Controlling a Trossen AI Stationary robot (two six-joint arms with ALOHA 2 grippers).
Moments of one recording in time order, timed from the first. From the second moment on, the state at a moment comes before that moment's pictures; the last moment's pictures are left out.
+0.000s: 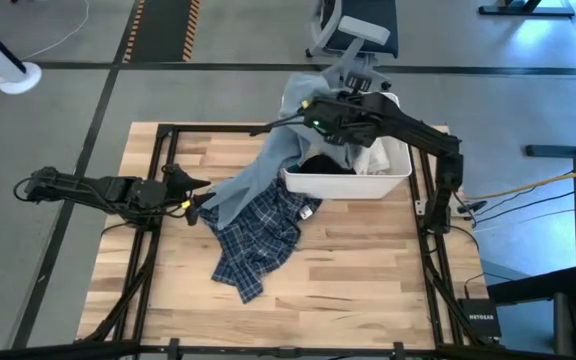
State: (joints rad) left arm -0.15 0.43 0.40 -0.44 -0.58 -0.34; right arm -0.24 1.86 2.23 -1.53 0.95 -0.17
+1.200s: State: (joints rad) left arm -0.06 0.55 0.41 -0.24 -0.41 -0.26; right arm -0.07 1.66 2.11 -1.55 0.94 -0.21
